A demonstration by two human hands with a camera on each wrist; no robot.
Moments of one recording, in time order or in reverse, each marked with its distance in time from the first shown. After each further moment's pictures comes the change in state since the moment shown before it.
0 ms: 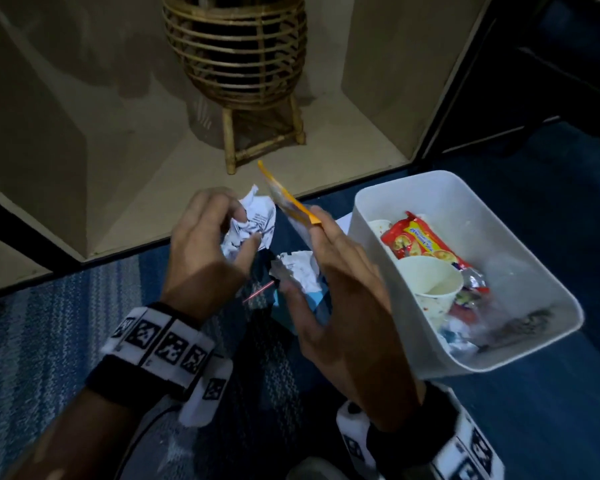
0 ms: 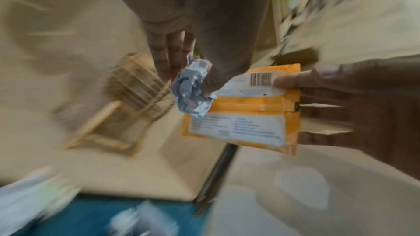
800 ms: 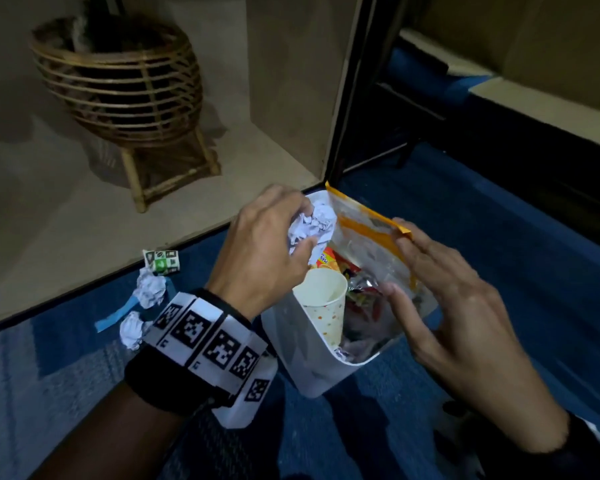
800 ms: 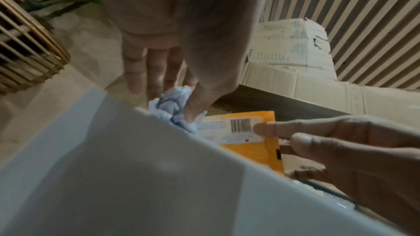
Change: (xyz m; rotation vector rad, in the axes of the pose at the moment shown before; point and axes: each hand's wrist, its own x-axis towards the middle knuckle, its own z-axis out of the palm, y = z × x) left_hand 0.046 0.141 0.077 -0.116 -0.301 0.219; right_hand -0.027 0.053 -0.177 -0.407 -0.033 0.149
